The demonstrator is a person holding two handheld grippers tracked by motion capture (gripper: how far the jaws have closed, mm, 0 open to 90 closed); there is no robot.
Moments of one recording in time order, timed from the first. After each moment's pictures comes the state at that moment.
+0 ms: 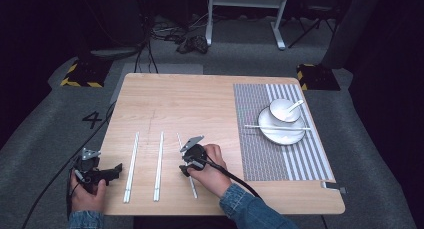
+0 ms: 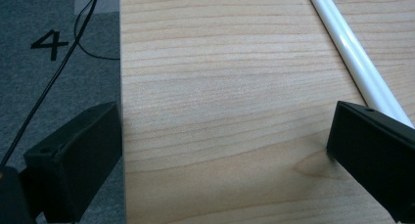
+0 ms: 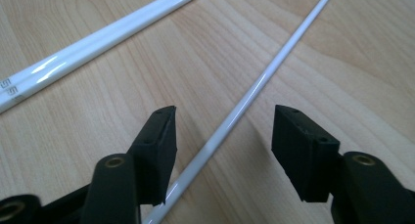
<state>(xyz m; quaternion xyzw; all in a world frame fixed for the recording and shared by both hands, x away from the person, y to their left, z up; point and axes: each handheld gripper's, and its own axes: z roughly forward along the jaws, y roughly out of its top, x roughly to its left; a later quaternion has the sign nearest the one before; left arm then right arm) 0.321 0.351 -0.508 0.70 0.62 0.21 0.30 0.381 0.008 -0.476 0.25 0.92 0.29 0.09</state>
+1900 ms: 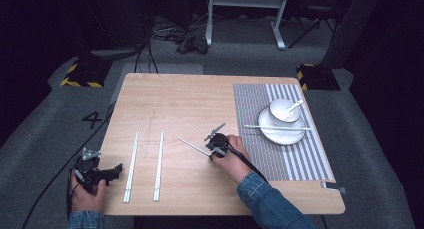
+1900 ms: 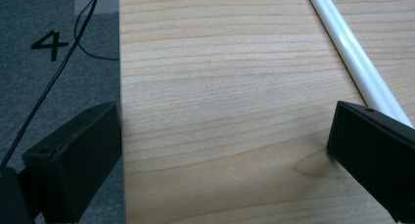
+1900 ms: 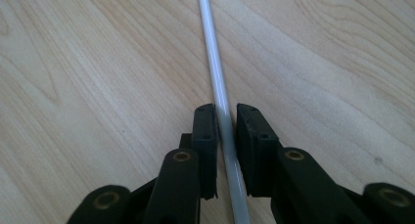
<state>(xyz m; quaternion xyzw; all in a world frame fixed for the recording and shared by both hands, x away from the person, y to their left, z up) 0.321 0.351 -0.508 0.70 0.62 0.21 0.30 0.416 -0.055 -0.468 0.32 0.92 0.20 0.07</state>
